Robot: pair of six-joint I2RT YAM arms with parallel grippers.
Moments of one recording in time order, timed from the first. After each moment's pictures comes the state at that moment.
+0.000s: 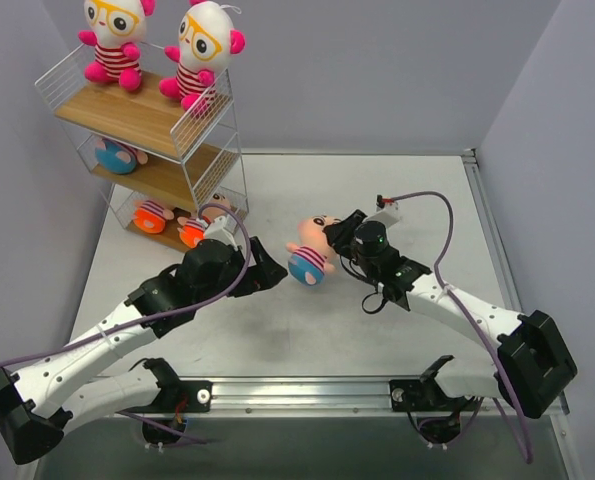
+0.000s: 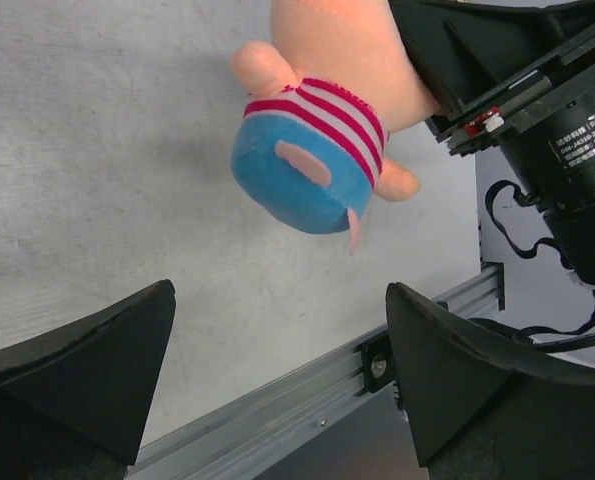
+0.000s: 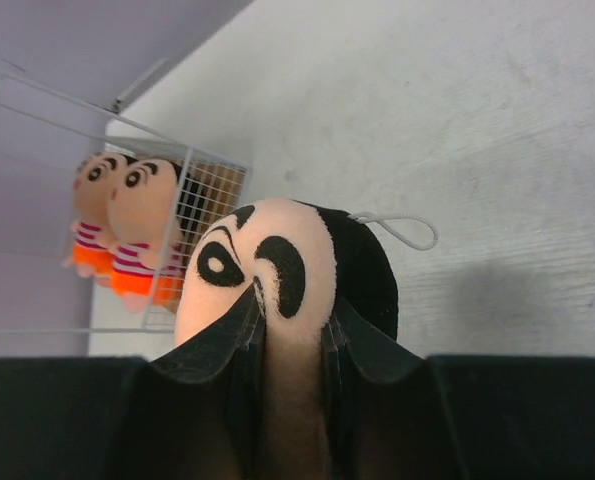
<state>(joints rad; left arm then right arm) -0.83 0.93 0.86 -0.45 -0.12 -0.94 0.66 1.27 0.72 0.15 0.32 0.92</state>
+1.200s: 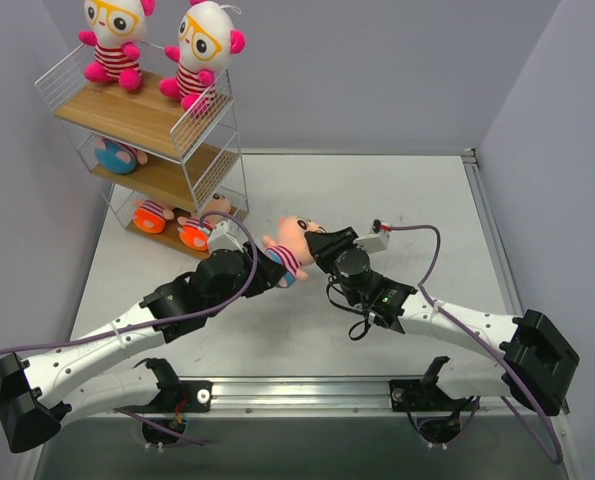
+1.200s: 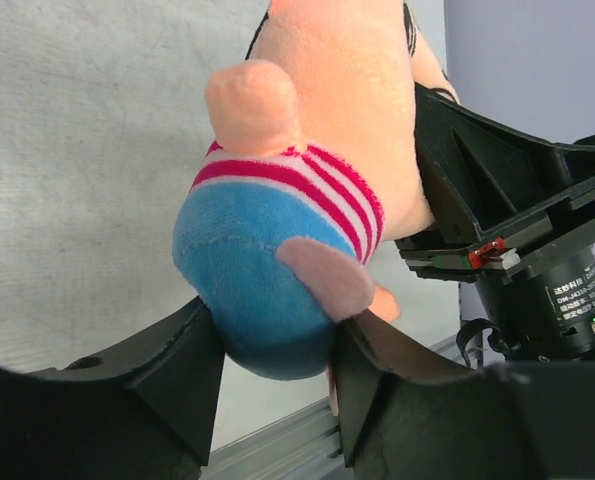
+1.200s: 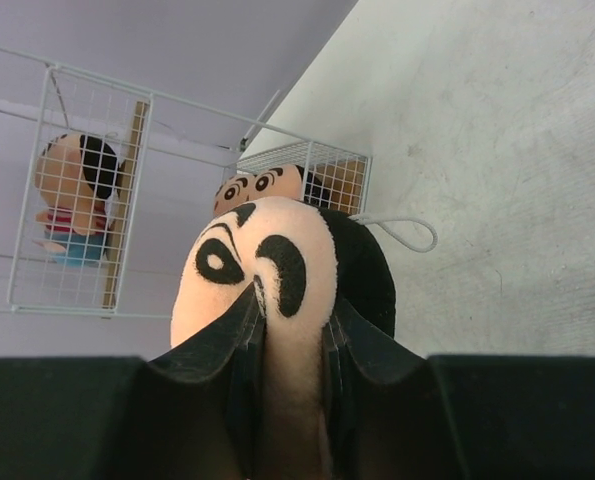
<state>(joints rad) -0.94 0.96 0.79 -0.28 -0.32 -1.06 0.91 1.22 0.63 0.35 0.60 1.27</state>
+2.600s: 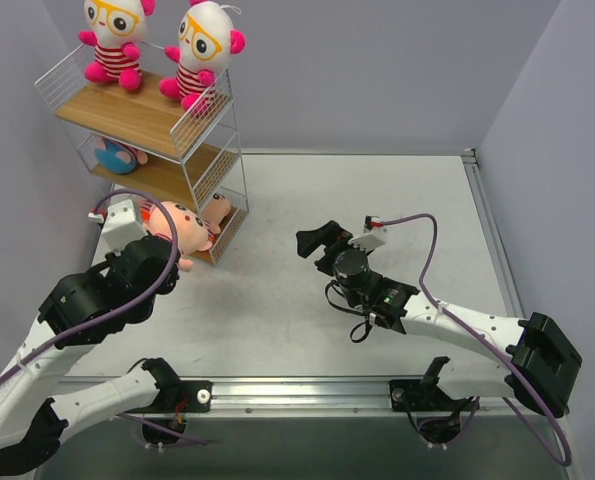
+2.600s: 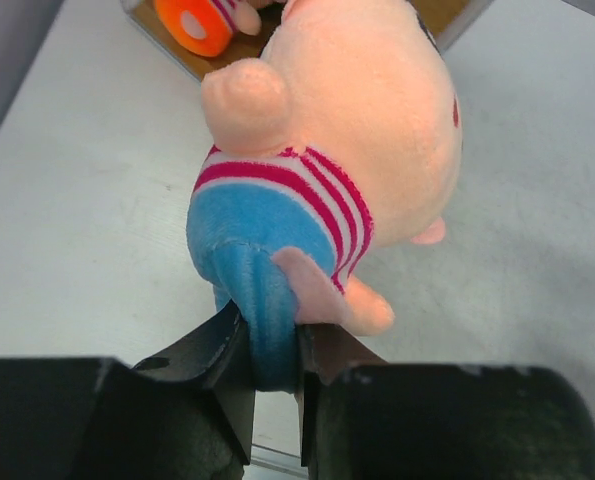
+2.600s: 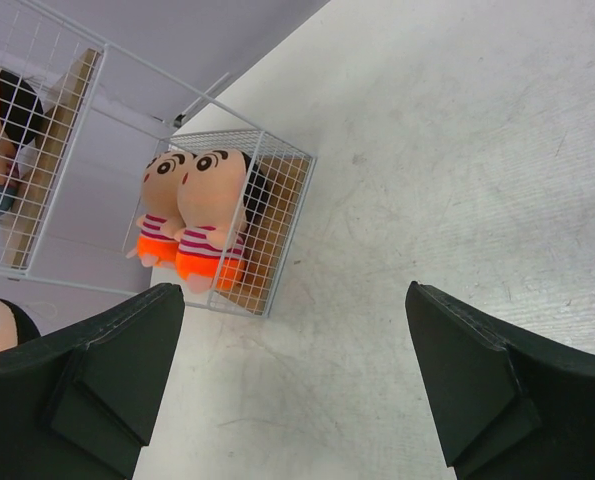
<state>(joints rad) -0.86 0.86 1.36 -1.32 -0.83 -0.93 0.94 1.21 0.66 0.26 0.62 1.03</state>
